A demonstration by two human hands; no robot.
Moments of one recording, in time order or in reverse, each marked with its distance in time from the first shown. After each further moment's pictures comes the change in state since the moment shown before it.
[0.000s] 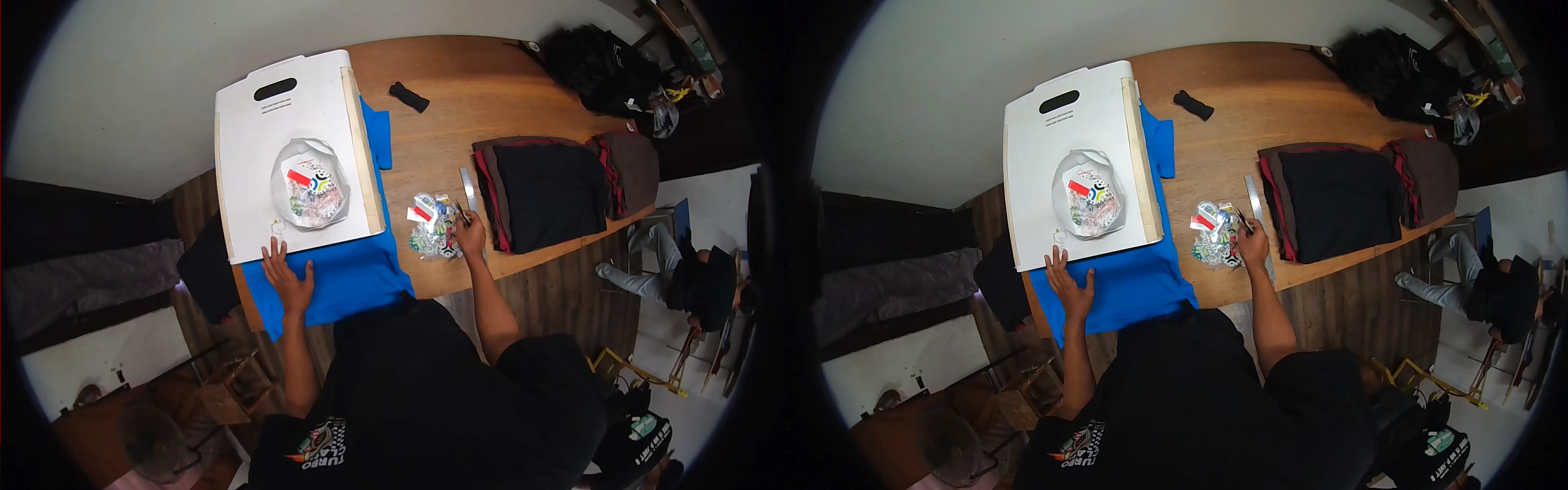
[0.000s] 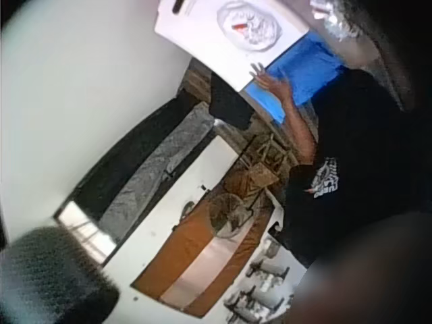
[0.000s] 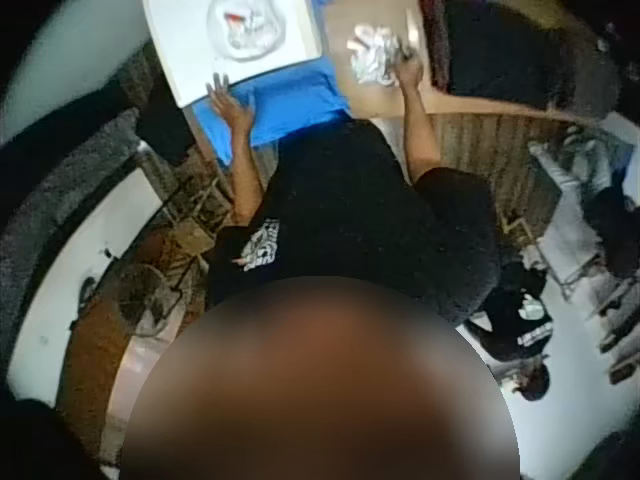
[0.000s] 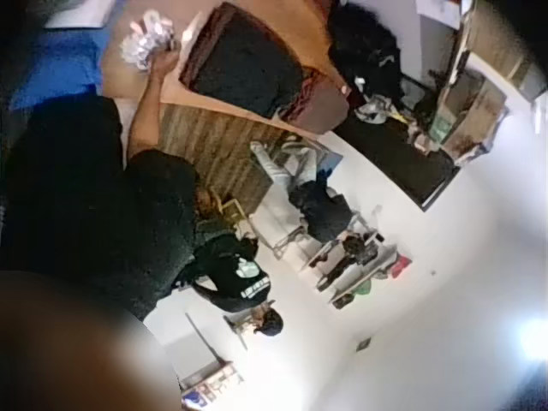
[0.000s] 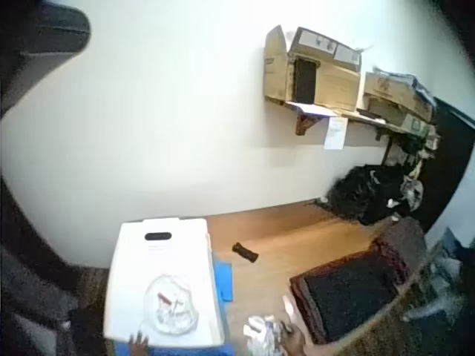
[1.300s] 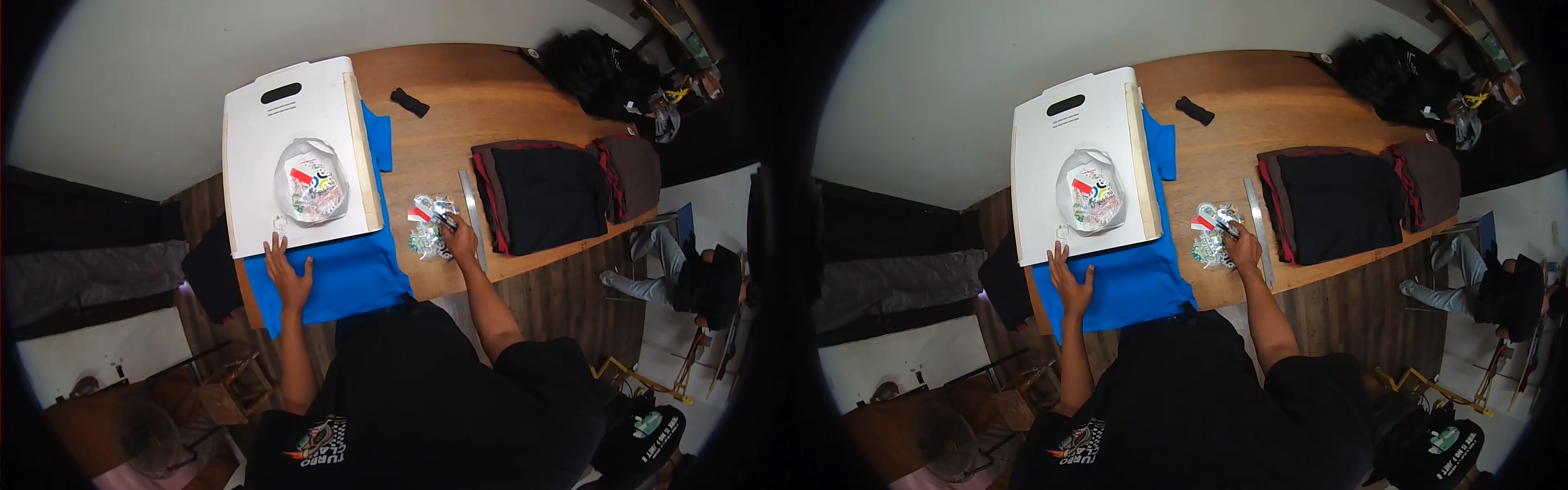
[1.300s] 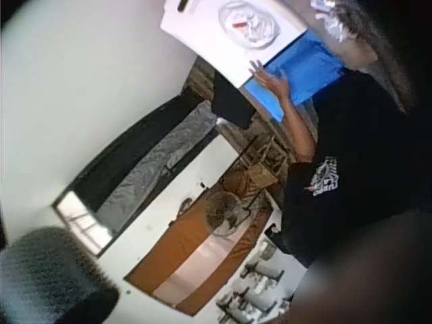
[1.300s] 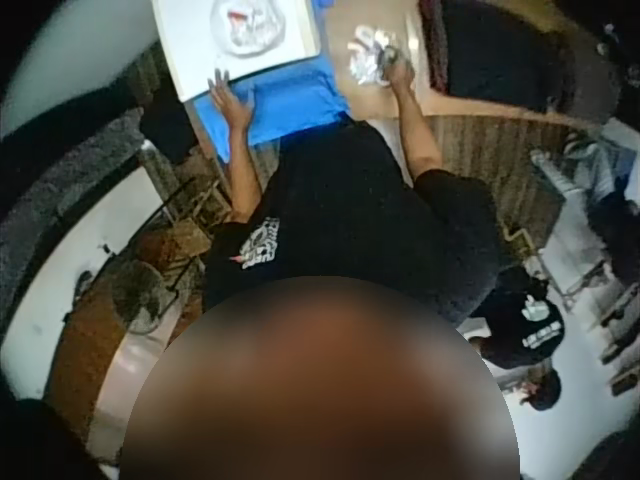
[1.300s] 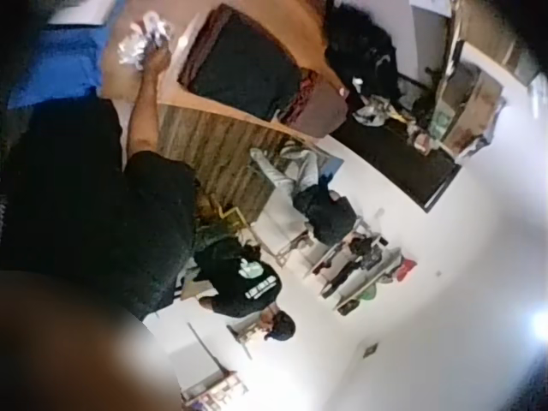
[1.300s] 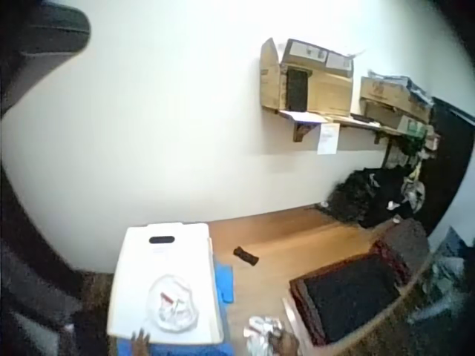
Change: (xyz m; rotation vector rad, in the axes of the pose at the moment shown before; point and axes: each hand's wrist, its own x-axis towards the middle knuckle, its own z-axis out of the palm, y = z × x) left_hand 0.002 0.008 -0.010 -0.067 -0.020 -0.069; right_hand -0.011 -0.005 0.004 -0.248 -0.209 -0.139
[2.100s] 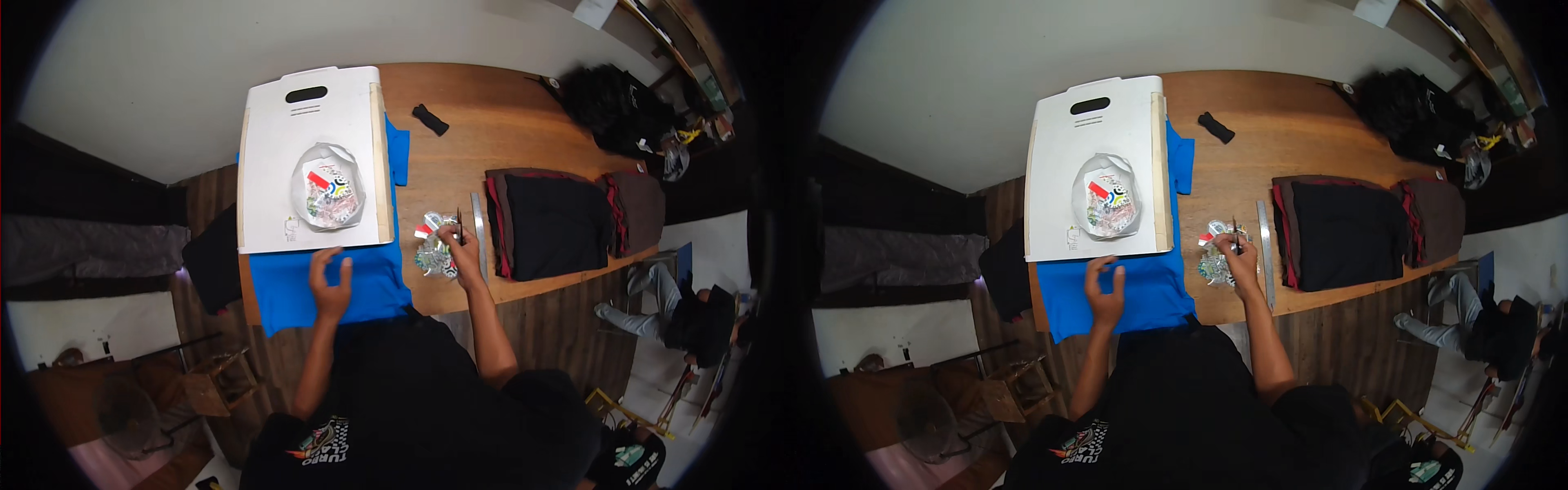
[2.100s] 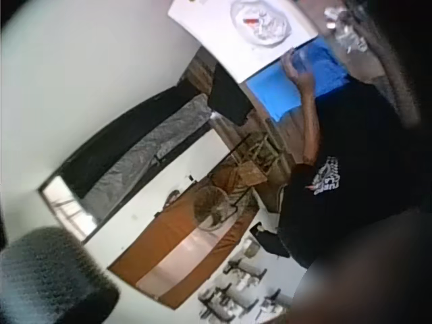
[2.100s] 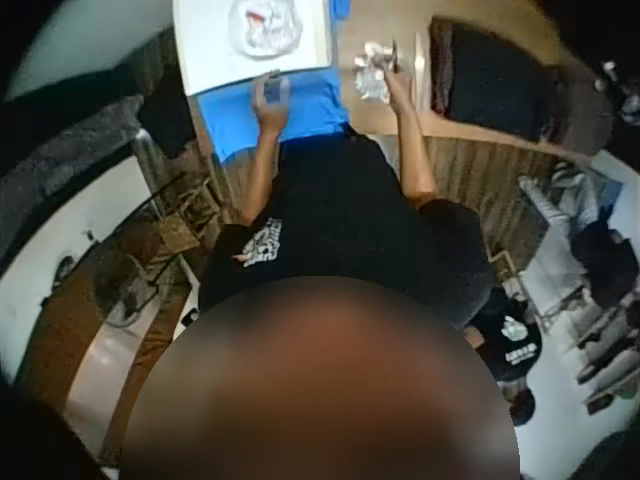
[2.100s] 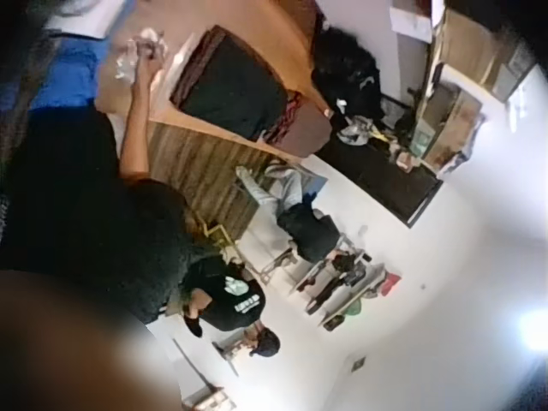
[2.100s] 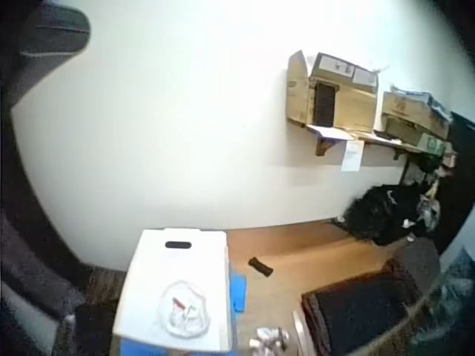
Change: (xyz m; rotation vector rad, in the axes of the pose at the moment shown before) left_hand -0.008 0.077 0.009 -0.490 0.147 0.164; right_hand -0.034 -0.098 -0.049 0.976 -0.218 -0.003
